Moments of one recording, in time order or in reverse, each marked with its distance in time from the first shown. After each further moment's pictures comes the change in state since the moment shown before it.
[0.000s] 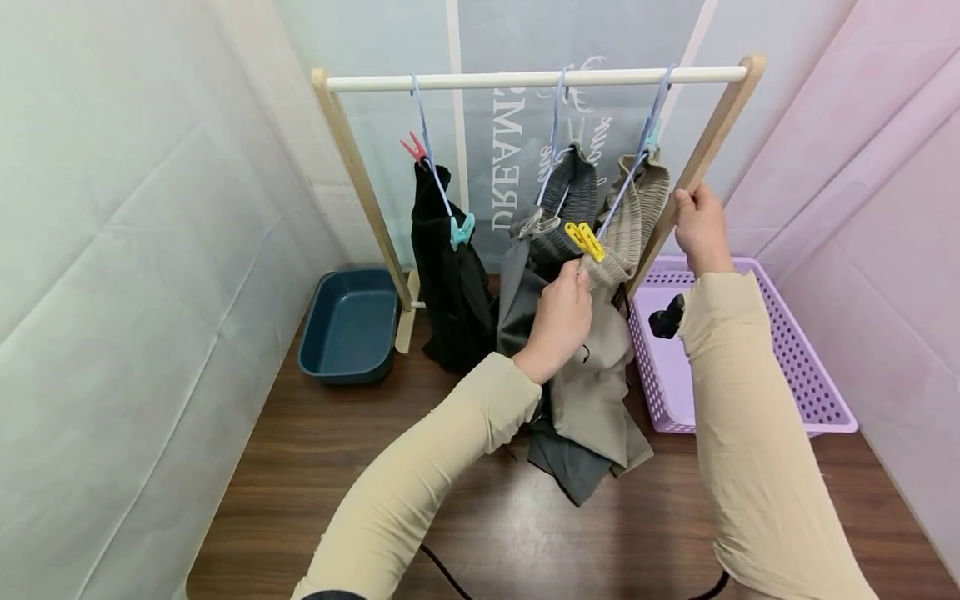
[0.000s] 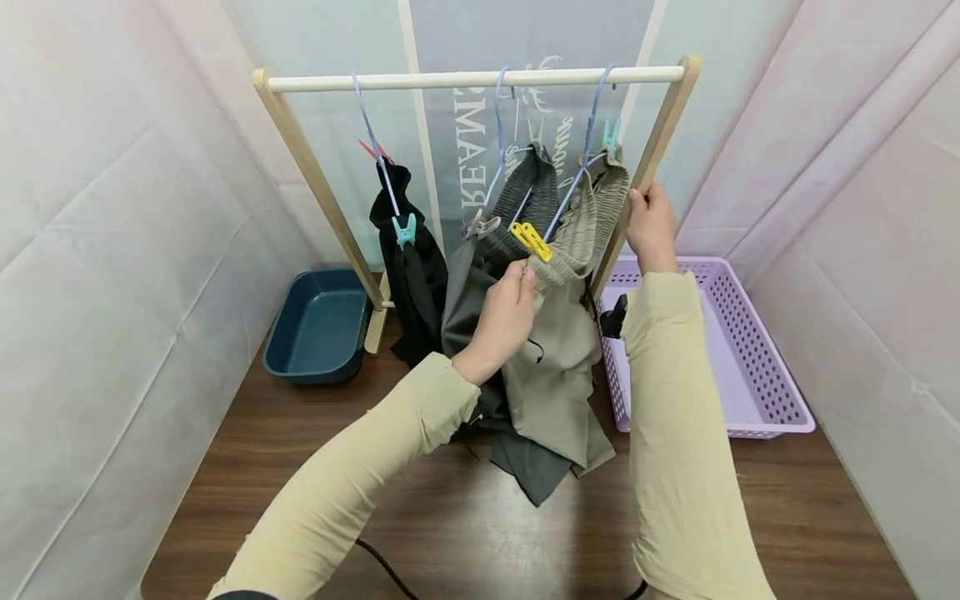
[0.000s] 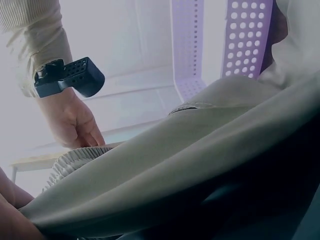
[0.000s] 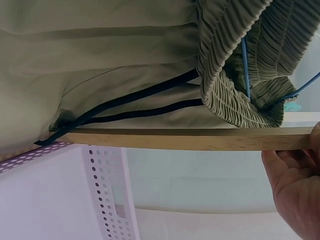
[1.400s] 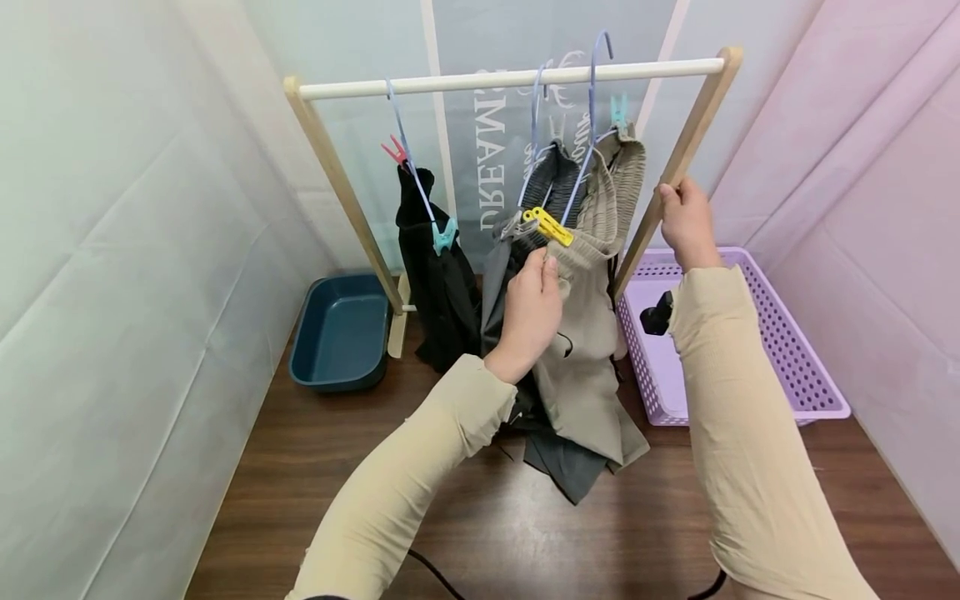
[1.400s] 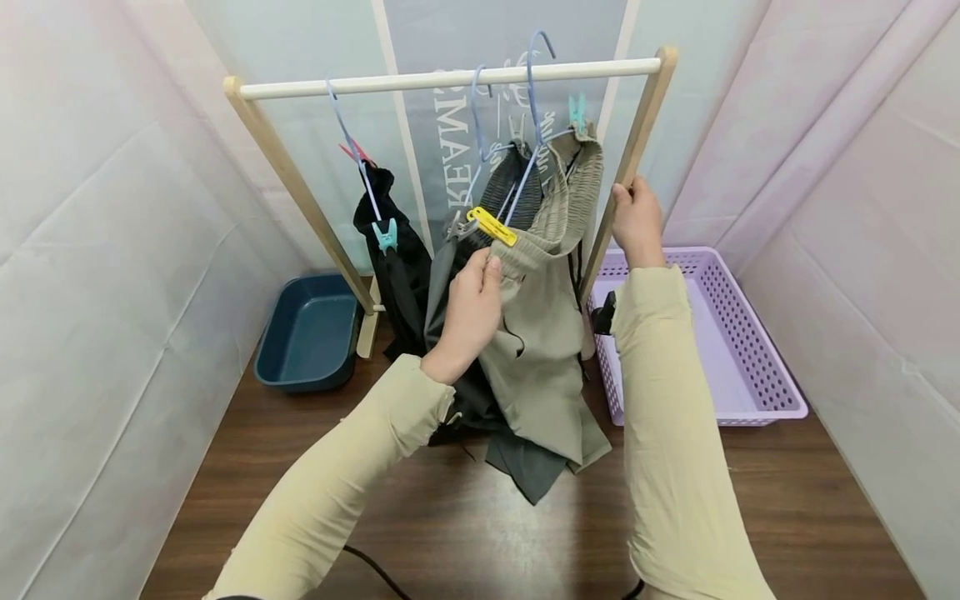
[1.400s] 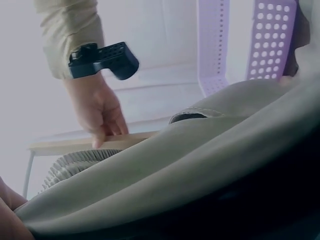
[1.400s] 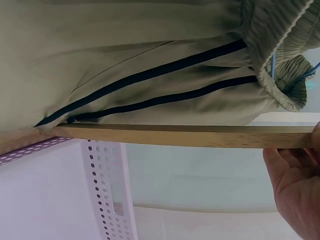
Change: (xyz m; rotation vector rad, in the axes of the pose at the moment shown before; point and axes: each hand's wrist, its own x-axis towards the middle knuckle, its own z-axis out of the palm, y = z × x) left_hand -0.002 0.000 -0.020 -0.094 0.104 0.090; right_hand 0.003 0.004 -0.001 -0.002 0.024 -0.033
